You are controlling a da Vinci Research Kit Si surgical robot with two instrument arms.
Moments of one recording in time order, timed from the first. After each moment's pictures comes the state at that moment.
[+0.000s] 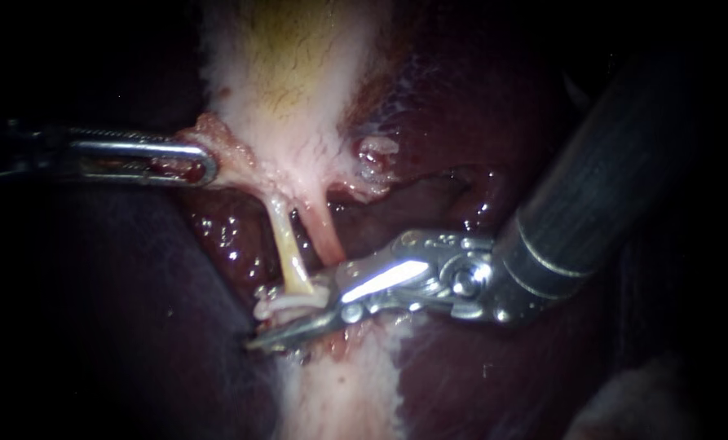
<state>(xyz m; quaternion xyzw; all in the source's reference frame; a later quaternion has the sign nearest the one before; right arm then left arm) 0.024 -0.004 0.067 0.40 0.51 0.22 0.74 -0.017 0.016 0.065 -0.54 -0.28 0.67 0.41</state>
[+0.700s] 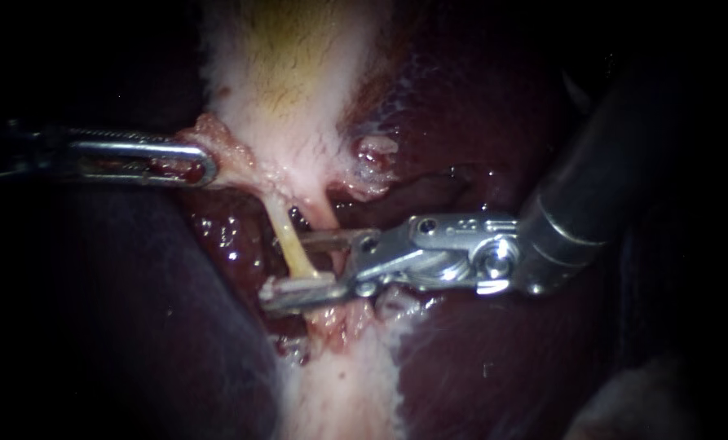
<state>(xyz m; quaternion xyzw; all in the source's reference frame) 0.022 -0.004 0.068 0.27 0.55 0.17 0.78 -0.017 0.016 0.065 -0.54 -0.28 0.67 0.41</state>
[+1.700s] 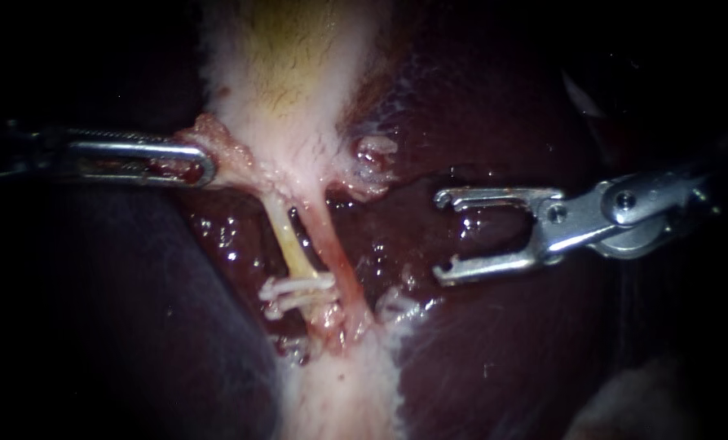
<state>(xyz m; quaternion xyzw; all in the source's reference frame) 0.005 0.001 0.062 0.18 0.57 0.09 0.80 -0.017 0.016 0.065 -0.54 -0.28 0.67 0.41</state>
